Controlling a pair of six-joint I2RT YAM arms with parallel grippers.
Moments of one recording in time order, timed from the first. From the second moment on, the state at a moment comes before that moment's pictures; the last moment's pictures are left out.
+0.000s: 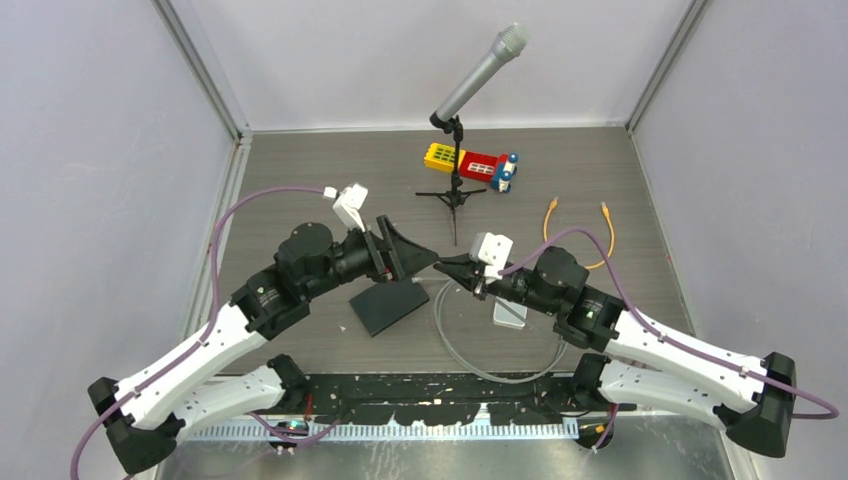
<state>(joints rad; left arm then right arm) -0.86 0.86 0.91 -0.22 0.13 -0.89 1.00 0.84 0.69 0.18 -0.16 -0.25</state>
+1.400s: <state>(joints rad) -0.86 0.69 0.94 -0.56 -0.25 -0.67 1.00 0.25 0.93 -0.15 -0.20 0.19</state>
